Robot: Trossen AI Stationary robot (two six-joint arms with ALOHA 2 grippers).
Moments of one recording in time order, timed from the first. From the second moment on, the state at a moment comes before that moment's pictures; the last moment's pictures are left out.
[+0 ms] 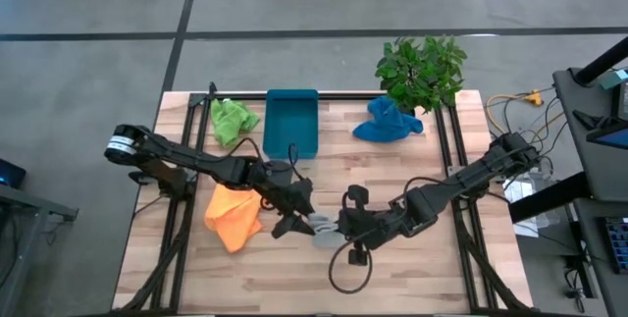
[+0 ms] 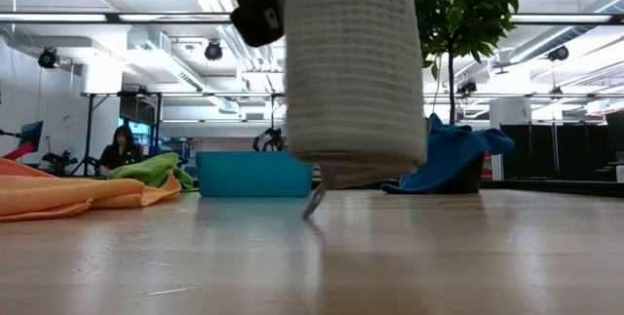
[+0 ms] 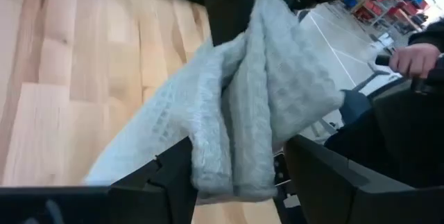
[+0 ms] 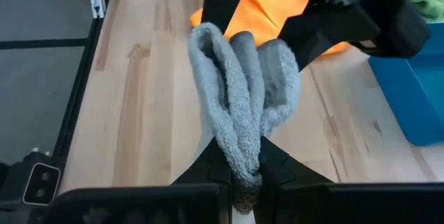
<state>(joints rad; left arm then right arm) -0.16 1.49 1.01 0.07 0.42 -0.43 0.50 1.64 1.37 -0.49 0.40 0.37</state>
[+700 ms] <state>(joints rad) -0.16 1.49 1.01 0.16 0.44 -0.48 0.49 1.64 1.37 -0.57 0.44 0.47</state>
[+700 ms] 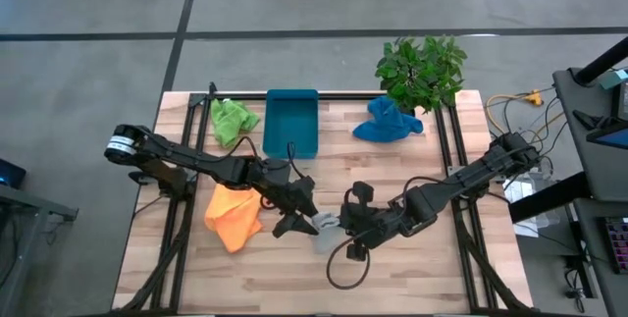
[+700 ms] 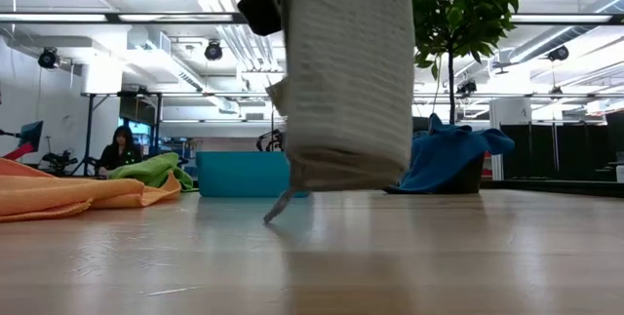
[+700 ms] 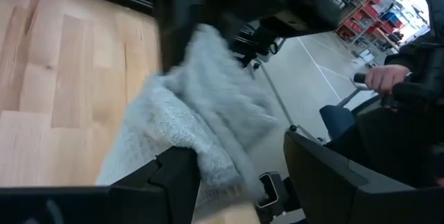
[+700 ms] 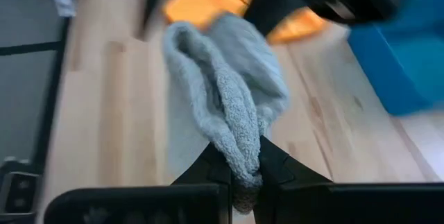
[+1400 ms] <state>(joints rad) -0.16 1.49 1.01 0.17 0.43 -0.49 0.47 1.64 1.37 -0.59 0.47 0.52</state>
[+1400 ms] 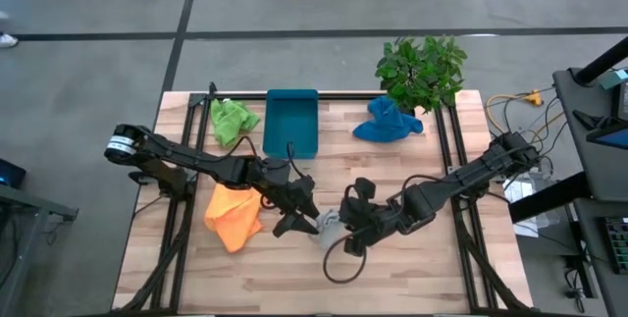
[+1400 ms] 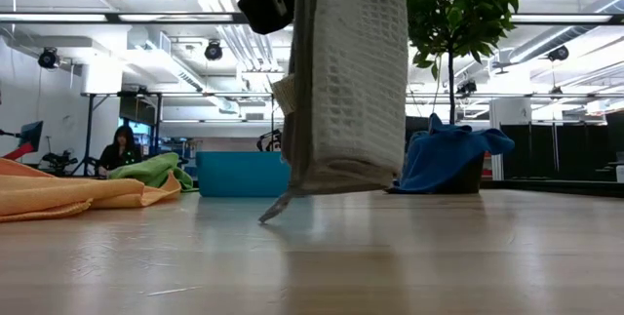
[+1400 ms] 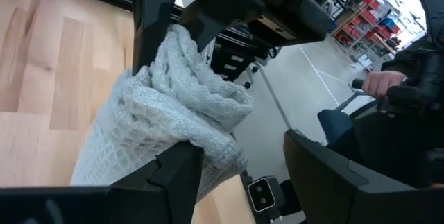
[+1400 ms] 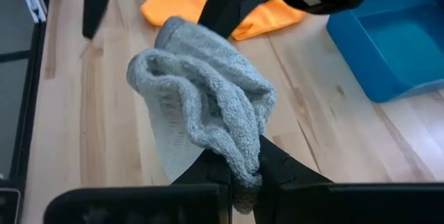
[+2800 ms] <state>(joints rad) -0.17 1.50 1.01 0.05 0.33 -0.31 0.46 1.59 1.37 -0.54 0.38 0.68</state>
